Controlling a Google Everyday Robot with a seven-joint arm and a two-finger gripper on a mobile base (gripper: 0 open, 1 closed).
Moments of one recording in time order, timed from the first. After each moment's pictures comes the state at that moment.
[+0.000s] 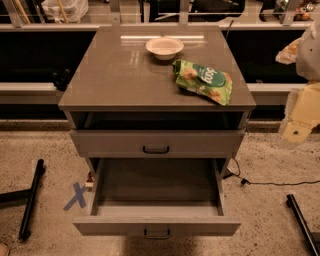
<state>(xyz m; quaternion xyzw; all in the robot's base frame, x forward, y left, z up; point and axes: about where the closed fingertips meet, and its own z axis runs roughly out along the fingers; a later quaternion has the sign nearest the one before) 0.438 -0.216 0.978 -0.60 0.78 -0.04 0.16</state>
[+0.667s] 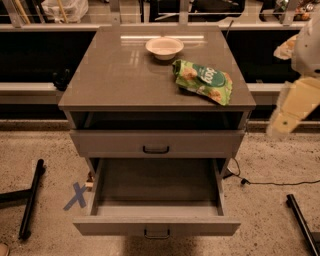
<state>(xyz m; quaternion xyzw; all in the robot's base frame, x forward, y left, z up) 0.461 -0.216 0.976 -0.59 0.79 -0.03 0.19</state>
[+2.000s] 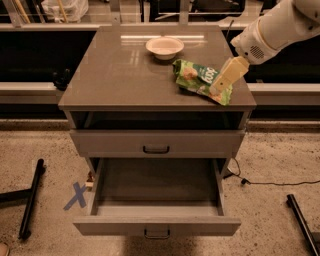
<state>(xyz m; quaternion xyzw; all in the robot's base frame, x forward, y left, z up) 0.656 -0.180 0.920 -0.52 0.78 0.06 0.33</state>
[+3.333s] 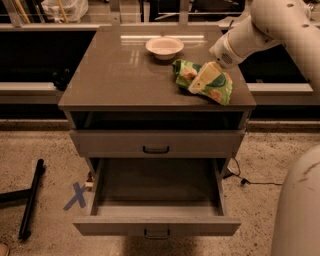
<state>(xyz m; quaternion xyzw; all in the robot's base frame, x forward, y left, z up) 0.733 -0.138 0.864 -0.52 0.78 0.10 0.33</state>
